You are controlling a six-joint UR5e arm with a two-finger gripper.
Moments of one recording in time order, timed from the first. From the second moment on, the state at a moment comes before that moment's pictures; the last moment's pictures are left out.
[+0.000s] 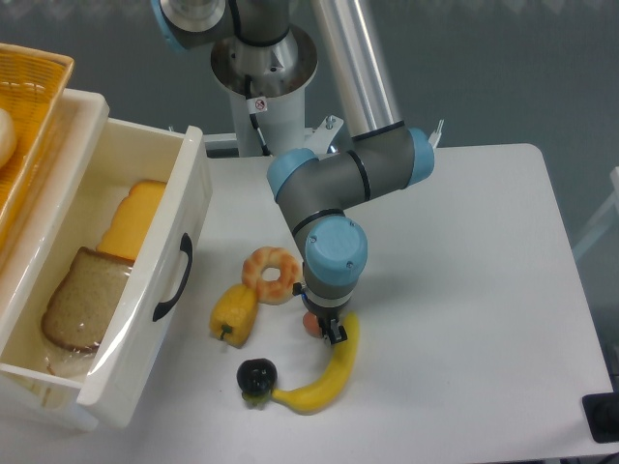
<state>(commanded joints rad) 2.41 -2.12 -1.64 -1.03 1.56 1.65</state>
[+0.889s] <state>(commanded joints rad) 2.41 -2.03 -1.58 -1.03 1.51 1.67</state>
